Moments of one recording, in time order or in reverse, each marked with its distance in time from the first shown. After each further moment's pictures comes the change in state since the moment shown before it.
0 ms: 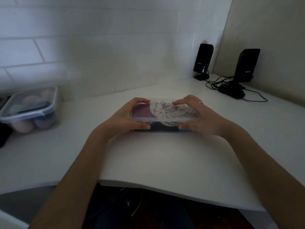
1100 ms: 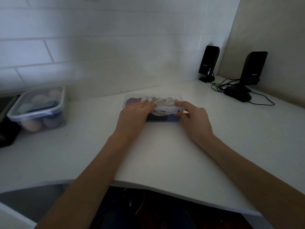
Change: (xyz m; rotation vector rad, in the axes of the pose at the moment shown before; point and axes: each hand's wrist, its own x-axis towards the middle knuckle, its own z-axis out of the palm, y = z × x) left_hand -0.001 0.009 0.022 0.892 0.481 0.372; right_hand 0.025 -0.005 0.057 -0.050 0.492 0.160
